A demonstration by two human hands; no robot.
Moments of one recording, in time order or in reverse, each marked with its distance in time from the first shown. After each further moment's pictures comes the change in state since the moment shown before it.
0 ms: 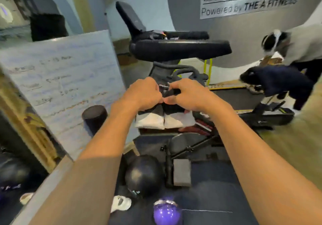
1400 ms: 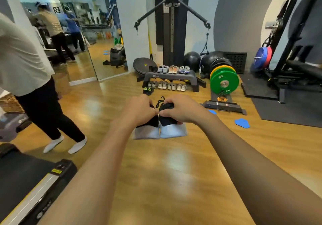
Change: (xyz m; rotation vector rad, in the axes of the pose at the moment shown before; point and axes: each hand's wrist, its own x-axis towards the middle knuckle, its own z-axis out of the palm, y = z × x) left_hand 0.321 1.101 0.517 -0.180 -0.459 1.273; right_hand -0.381 0.853 -0.613 -0.322 0.571 1.201
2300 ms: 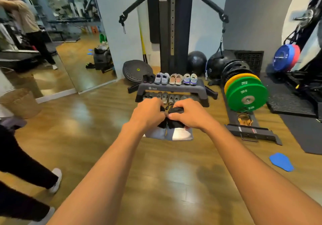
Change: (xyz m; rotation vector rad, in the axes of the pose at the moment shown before) left_hand 0.751 -0.166 0.119 -0.012 -0.025 0.150; right_hand 0.694 0.303 -0.009 0.193 0.088 0.182
